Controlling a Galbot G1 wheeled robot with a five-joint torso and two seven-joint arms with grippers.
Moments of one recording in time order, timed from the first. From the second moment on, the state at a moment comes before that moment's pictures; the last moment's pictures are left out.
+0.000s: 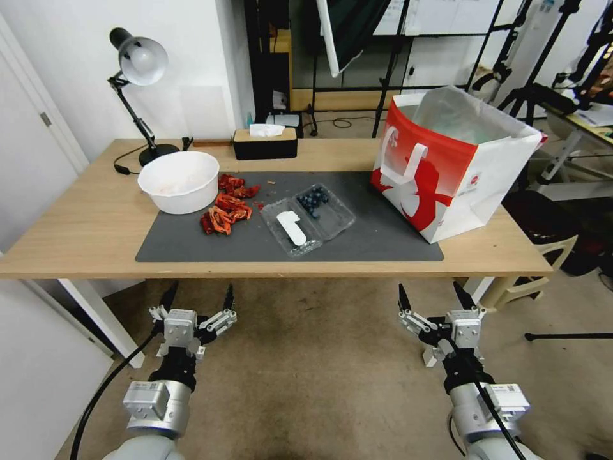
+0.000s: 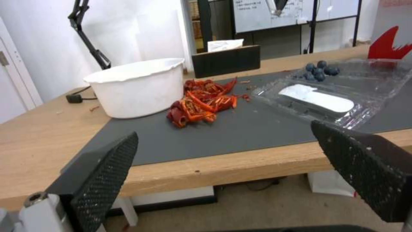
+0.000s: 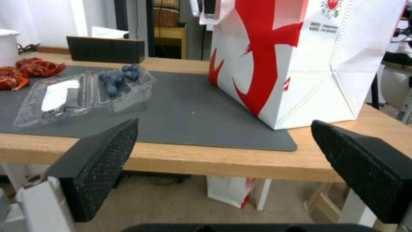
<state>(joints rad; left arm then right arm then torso) 1.80 -1.50 -0.55 -2.30 0.00 0.00 0.00 -1.80 1.50 0.55 2.30 0.00 0.00 0.00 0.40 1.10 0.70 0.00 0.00</state>
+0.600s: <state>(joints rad) 1.70 -1.38 -0.48 -2.15 -0.15 0.01 -0.06 -1.71 1.43 0.48 2.18 -0.04 -0.04 -0.12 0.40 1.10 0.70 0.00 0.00</state>
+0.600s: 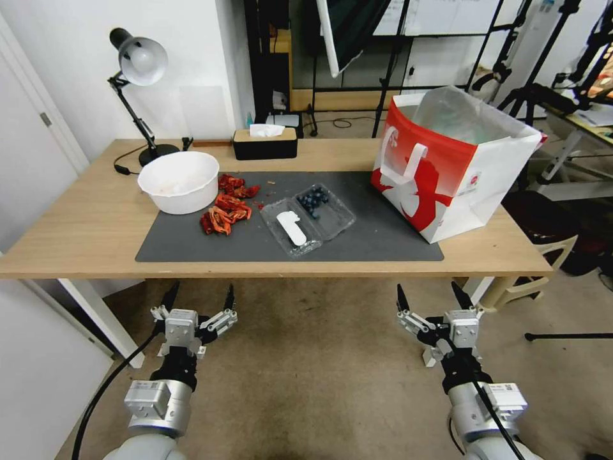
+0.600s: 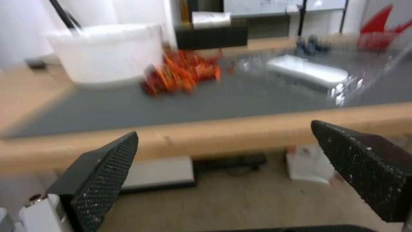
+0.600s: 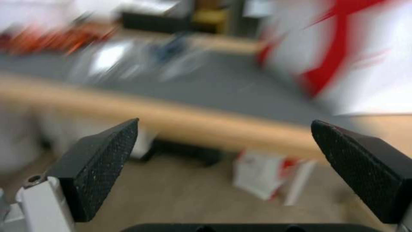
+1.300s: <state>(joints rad) 1.67 -1.36 -0.49 -2.13 -0.20 -0.03 -0.07 -1.60 1.35 0.42 2.06 -0.07 -0.07 -0.24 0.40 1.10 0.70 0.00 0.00</state>
